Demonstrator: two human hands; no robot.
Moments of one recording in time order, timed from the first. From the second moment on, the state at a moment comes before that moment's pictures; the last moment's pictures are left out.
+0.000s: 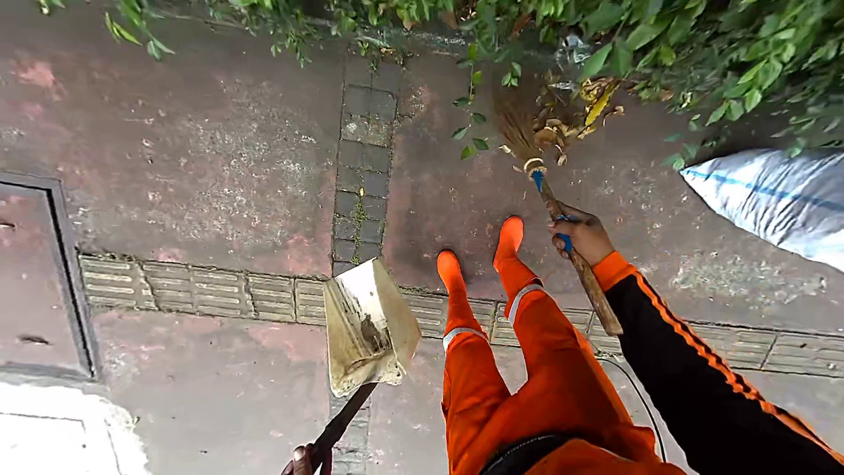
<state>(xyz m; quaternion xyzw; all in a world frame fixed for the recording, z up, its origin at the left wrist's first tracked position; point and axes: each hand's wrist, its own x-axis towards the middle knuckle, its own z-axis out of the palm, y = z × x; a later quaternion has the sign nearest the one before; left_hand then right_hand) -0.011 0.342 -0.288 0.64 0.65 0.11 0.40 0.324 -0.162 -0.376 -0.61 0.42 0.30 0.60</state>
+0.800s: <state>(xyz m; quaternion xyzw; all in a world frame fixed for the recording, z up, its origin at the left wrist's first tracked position) 0.325 0.207 -0.314 0.85 0.35 0.00 0.38 0.221 -0.385 -0.422 -0.68 0.39 0.40 0.48</state>
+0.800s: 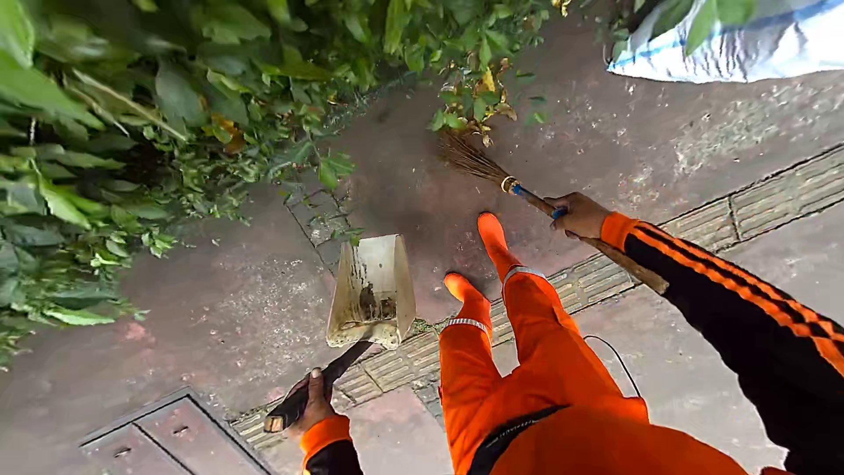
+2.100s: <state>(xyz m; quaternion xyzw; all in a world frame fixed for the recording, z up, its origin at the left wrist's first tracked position) 0.713 -0.069 -0.530 0.96 -0.08 -0.17 0.22 0.346 -0.478 -0.459 -0.76 0.47 0.21 0.39</state>
